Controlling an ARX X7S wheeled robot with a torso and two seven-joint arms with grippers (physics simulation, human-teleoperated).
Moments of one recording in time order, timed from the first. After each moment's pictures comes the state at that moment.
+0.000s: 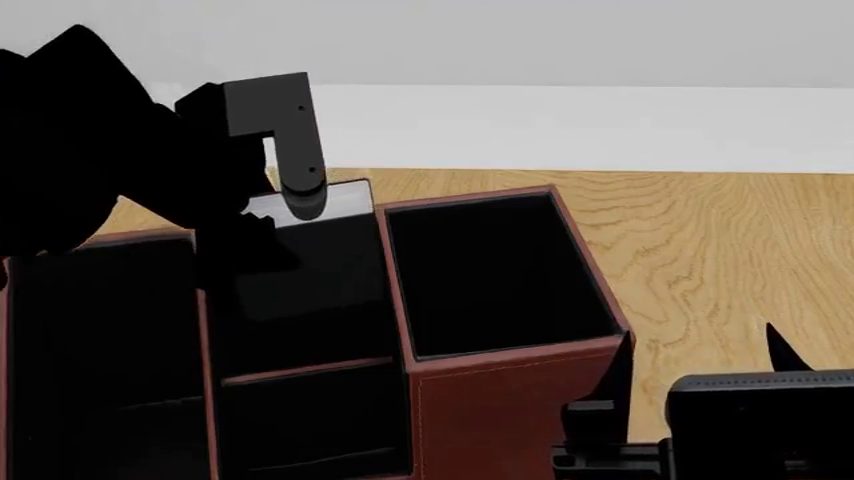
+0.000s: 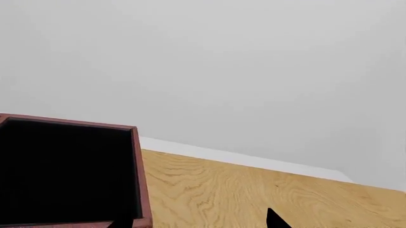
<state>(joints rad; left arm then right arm) -1.66 0.00 1.45 -1.31 -0.41 -0.37 1.14 0.21 0.43 -0.07 -0.63 0.25 0.79 0.29</state>
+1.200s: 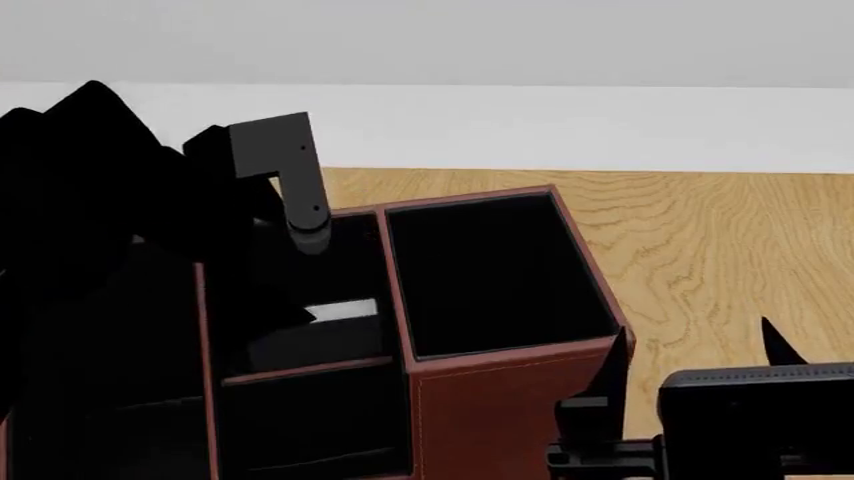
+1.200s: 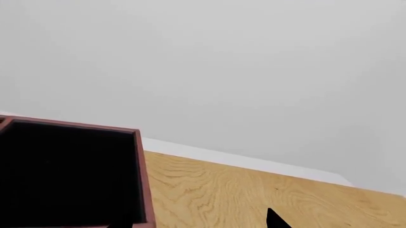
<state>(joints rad) -1.56 0.00 1.17 -1.31 -0.15 -0.35 1.10 0.23 0.44 -0.08 -0.65 0.26 0.82 0.30</state>
